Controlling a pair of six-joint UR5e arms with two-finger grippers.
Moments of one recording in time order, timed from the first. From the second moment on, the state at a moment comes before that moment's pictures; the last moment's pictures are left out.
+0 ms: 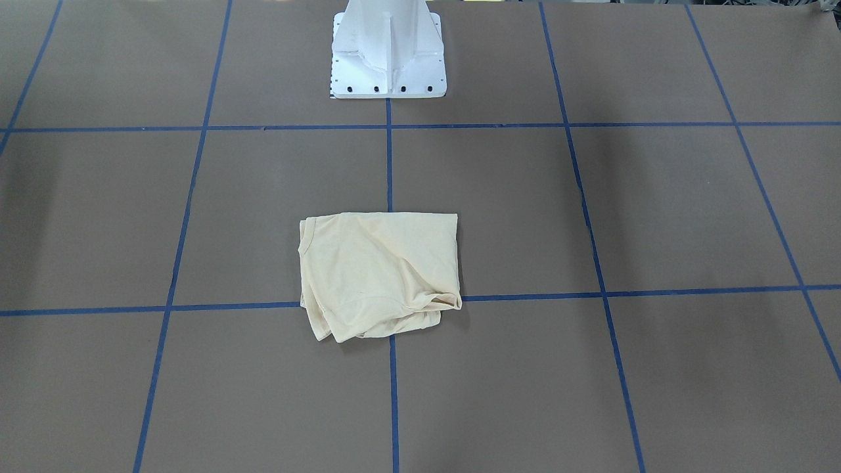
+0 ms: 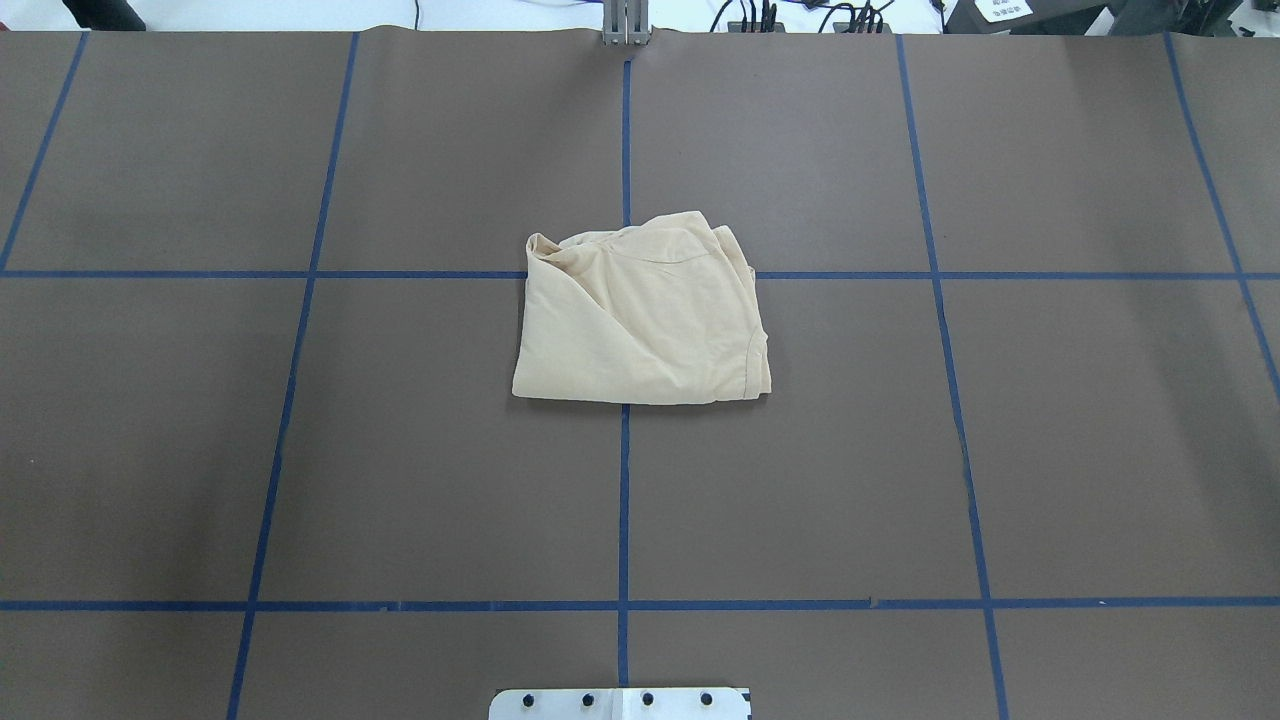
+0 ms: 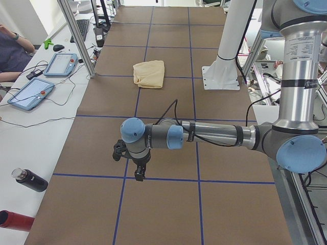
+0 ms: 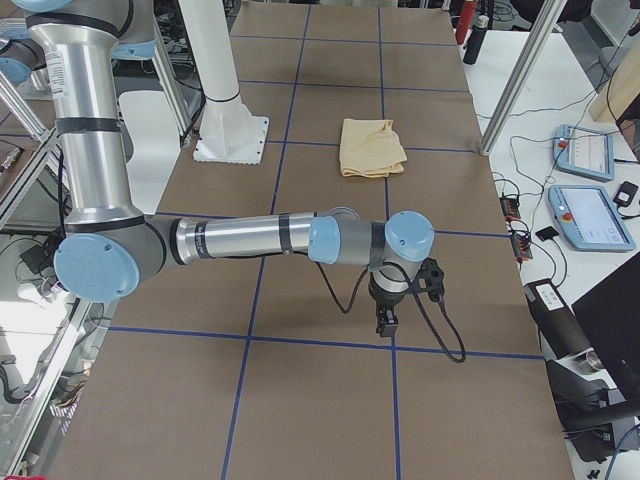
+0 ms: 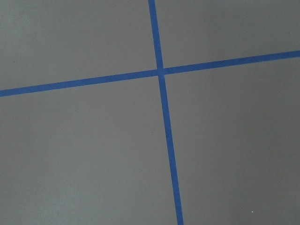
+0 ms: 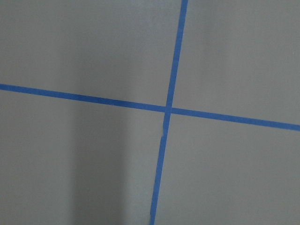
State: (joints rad) left arm -1.54 -1.55 -1.66 -1.50 -2.35 0.12; right arm 1.59 -1.49 1.62 -1.76 2.34 -0.17
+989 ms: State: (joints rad) left arm -1.54 -1.55 -1.66 -1.50 -2.33 0.13; right arm 1.62 -1.64 1.69 -1.70 2.34 -0.17
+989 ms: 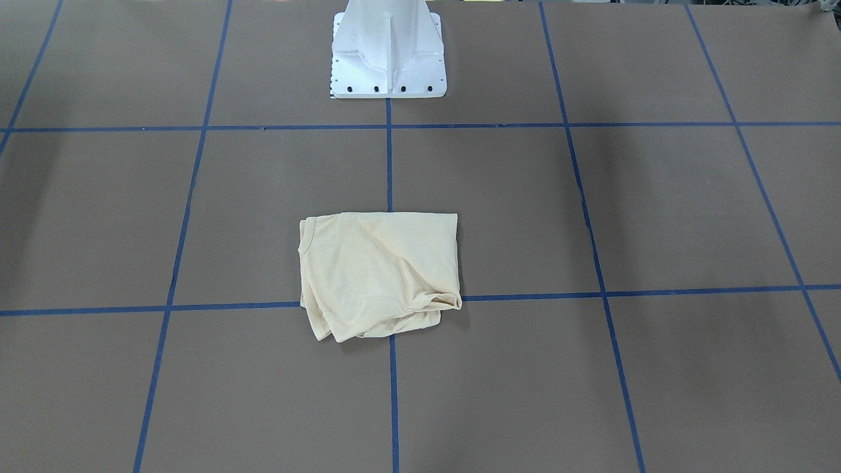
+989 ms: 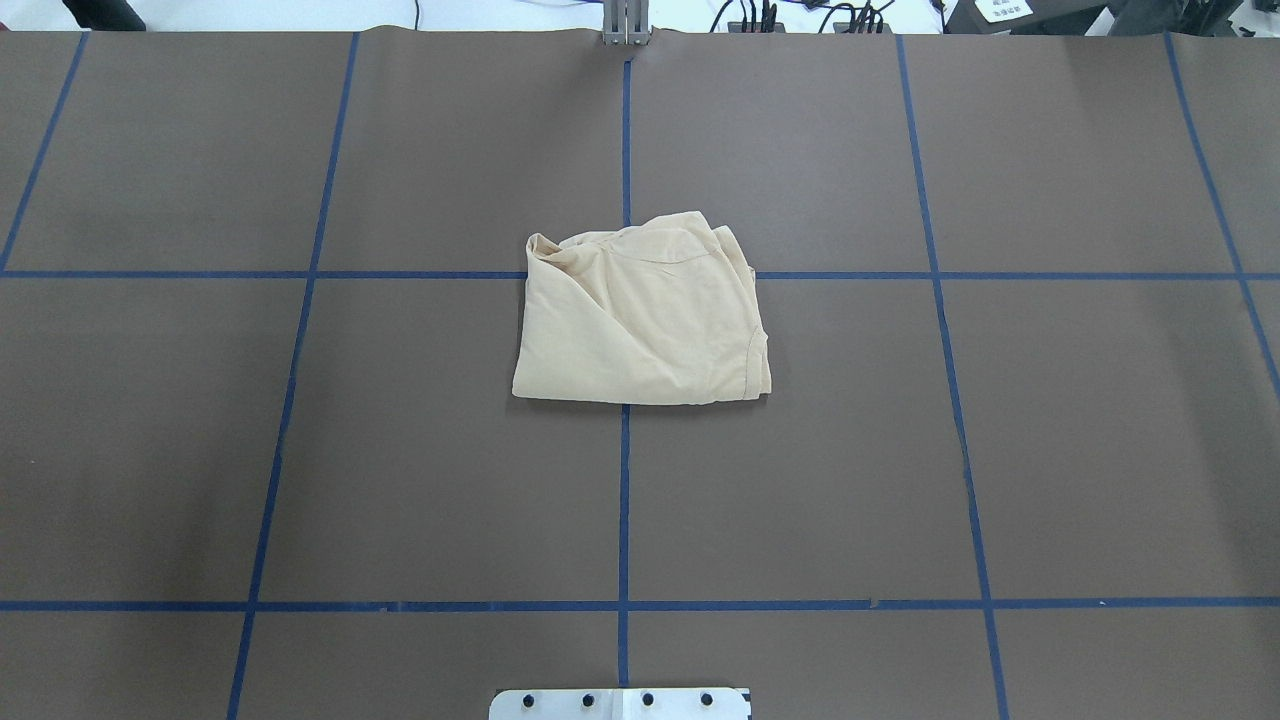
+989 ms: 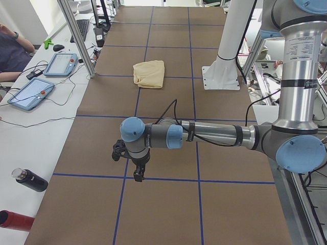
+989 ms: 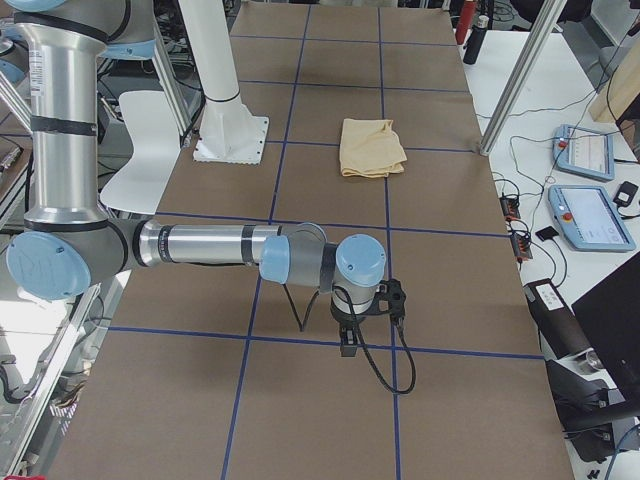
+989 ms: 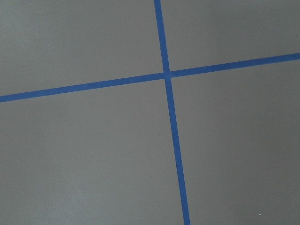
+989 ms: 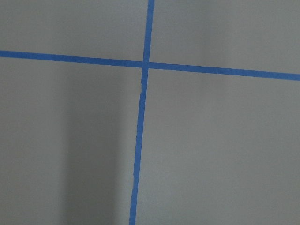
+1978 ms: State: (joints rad) left arm -1.54 -1.55 -1.66 -1.50 -2.33 0.09; right arm 1.62 -1.64 1.69 -1.70 2.35 -0.17
